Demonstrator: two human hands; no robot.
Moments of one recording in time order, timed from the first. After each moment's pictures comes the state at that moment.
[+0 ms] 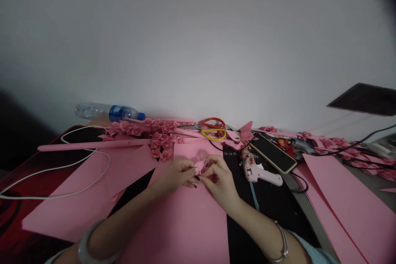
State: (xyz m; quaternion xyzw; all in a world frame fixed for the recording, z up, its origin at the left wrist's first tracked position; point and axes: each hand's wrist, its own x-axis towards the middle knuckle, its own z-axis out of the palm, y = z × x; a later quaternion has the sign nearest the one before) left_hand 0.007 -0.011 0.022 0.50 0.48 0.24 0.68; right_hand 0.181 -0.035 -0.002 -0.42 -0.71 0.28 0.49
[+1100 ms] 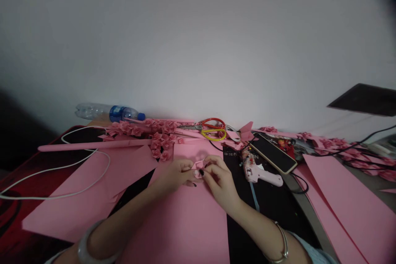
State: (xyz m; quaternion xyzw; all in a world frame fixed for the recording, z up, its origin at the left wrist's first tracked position) left_hand 0.007 -0.010 0.016 0.49 0.47 0.26 0.69; right_hand 0.181 -0.035 0.002 -0.44 -0.71 0.28 0.47
